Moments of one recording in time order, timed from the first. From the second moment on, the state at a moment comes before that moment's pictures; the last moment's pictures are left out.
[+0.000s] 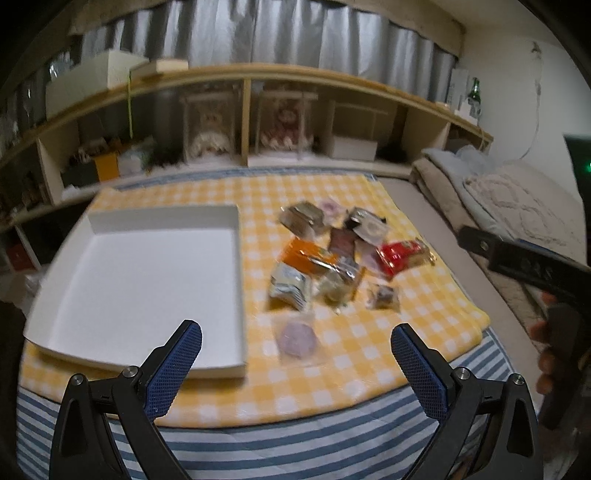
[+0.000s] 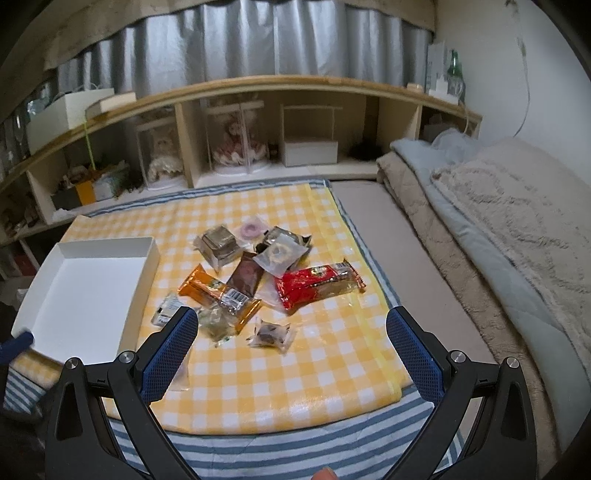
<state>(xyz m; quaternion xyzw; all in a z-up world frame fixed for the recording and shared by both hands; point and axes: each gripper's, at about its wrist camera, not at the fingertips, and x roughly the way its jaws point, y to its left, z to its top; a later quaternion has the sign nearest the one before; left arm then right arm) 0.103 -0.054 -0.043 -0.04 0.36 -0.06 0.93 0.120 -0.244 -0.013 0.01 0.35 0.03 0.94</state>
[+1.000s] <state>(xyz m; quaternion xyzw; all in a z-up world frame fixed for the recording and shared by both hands) 0.214 -0.073 -0.169 -0.14 0.47 -0.05 0.87 0.264 -0.242 -0.142 0.17 0.57 0.18 0.78</state>
